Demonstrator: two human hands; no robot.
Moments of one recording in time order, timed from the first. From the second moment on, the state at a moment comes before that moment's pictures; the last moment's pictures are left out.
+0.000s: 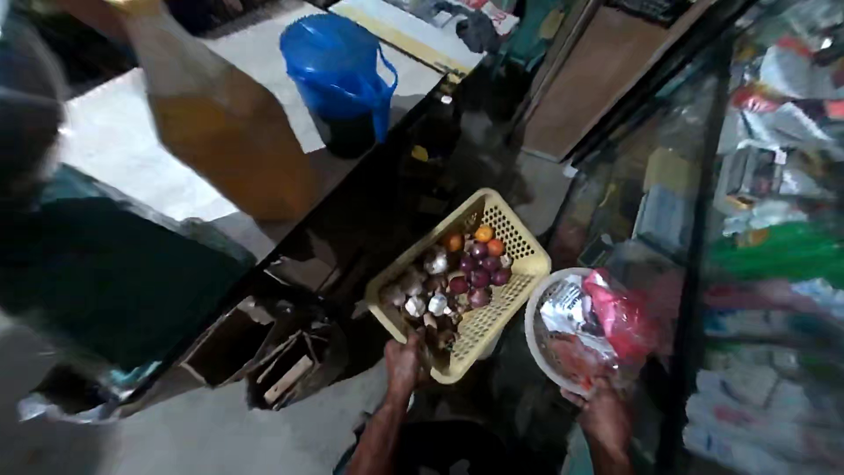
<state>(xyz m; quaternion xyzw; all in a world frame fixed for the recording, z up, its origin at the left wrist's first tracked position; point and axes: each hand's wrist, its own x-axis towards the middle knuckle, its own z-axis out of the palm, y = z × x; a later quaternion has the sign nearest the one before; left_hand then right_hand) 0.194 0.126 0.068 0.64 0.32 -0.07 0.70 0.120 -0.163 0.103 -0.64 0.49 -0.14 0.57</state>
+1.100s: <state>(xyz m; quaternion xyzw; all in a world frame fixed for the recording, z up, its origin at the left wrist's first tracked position) 0.989 -0.005 0.202 0.40 0.43 0.19 0.79 0.834 -0.275 0.178 -0.75 0.31 -0.04 0.59</state>
